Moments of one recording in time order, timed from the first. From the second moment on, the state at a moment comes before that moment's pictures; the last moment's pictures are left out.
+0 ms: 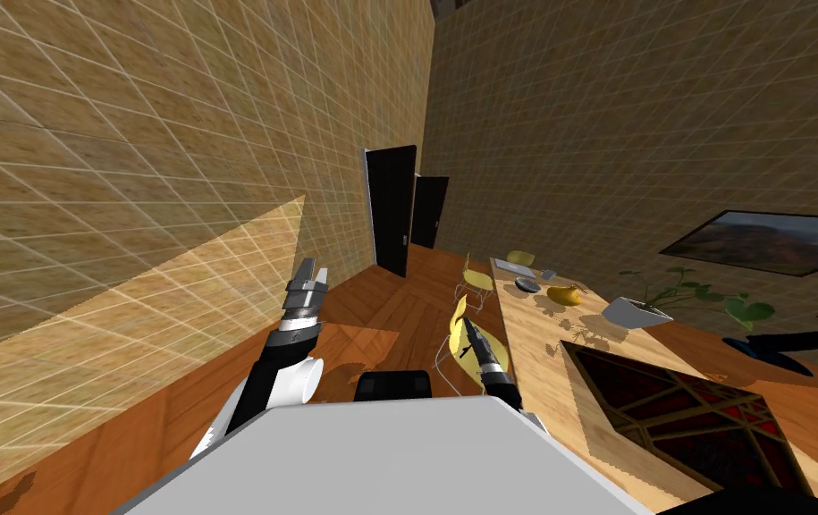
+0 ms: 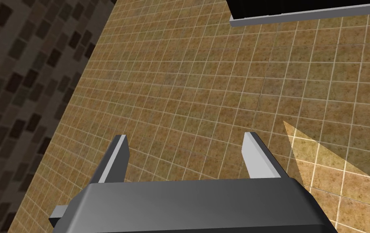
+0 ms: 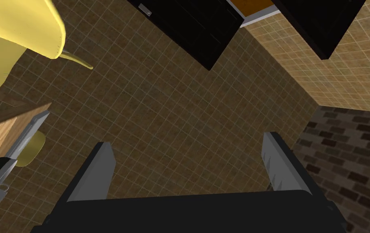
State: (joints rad) left arm 0.52 -0.01 -0.07 -2.29 -0.06 -0.40 -0.11; right arm 0.61 -0.16 -0.12 -1.69 0.29 -0.52 0.26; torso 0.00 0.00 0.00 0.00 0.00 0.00
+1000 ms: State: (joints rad) left arm 0.52 -0.01 -0.07 -2.29 -0.06 -0.40 -0.11; right arm 0.61 -0.20 -0.14 -1.39 0.43 -0.48 0.36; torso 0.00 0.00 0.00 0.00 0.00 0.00
